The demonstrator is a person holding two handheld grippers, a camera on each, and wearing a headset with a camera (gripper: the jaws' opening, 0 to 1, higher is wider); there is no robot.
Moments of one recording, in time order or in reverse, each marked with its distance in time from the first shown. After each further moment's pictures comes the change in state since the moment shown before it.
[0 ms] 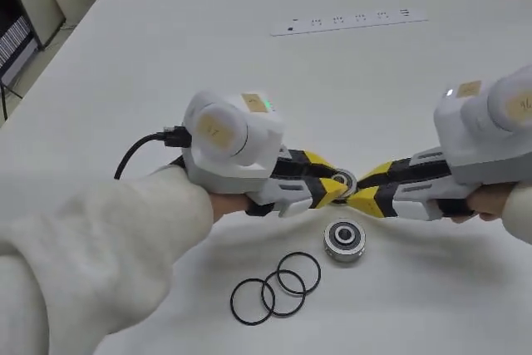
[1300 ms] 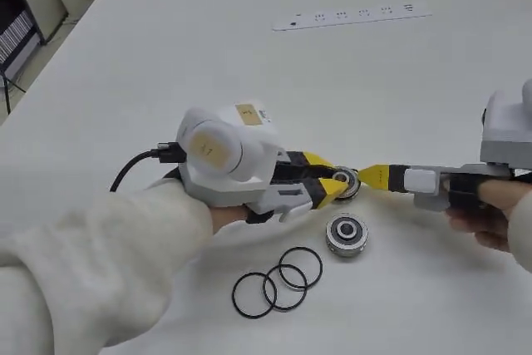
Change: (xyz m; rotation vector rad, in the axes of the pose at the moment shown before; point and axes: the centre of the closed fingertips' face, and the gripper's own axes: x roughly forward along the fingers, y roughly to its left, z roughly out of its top) left arm -0.004 -0.003 -0.005 0.036 -0.045 0.046; right arm -0.010 -0.010 0.013 0.647 -0.258 -0.011
